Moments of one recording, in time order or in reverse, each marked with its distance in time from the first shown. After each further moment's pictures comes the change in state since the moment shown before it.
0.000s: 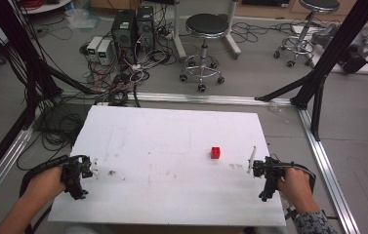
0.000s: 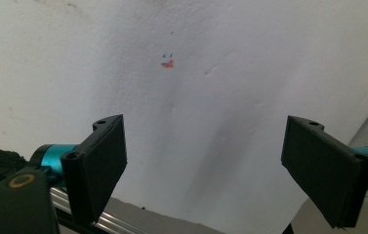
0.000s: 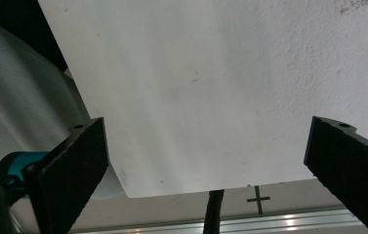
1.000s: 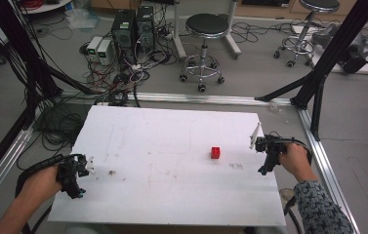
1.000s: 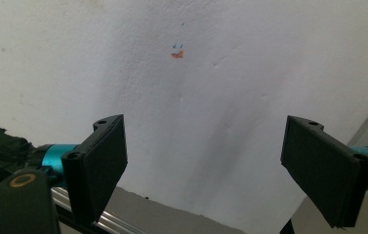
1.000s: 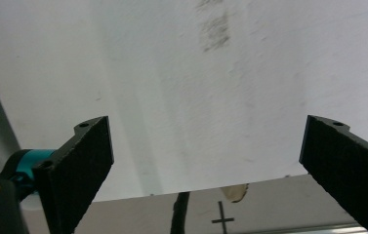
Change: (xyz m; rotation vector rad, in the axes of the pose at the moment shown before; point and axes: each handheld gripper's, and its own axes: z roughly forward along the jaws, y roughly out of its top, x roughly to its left) left arm 0.002 -0.009 -0.005 -0.023 0.015 -0.040; right arm -0.076 0.005 -0.025 -0.096 -0.039 -0.055
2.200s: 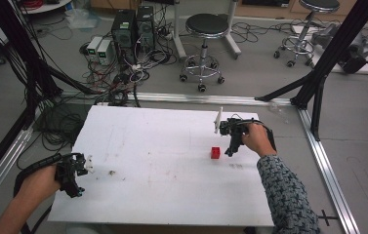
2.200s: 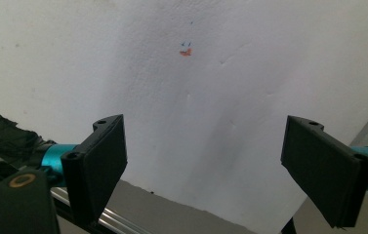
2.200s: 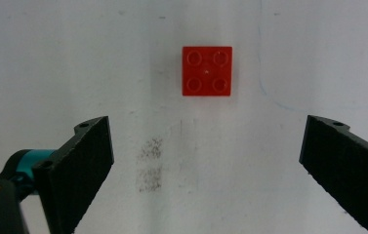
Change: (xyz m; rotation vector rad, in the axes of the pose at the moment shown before) left arm 0.001 -0.002 -0.005 -0.004 0.021 -0.018; right arm -0.039 0.121 0.013 -0.052 0.011 -0.202
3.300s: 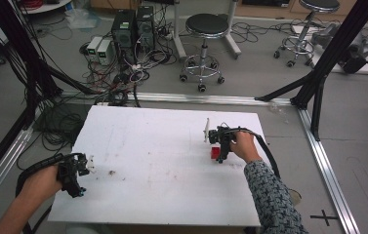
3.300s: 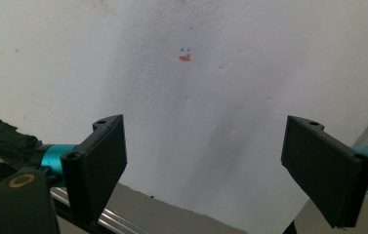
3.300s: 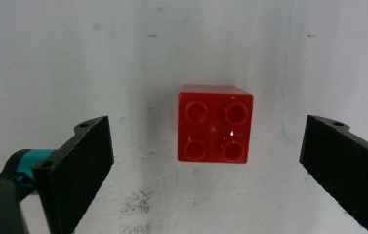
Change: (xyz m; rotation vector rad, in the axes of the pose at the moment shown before) left arm -0.001 0.004 0.002 0.001 -0.001 0.008; right arm -0.001 0.024 0.051 0.047 -0.004 -0.026
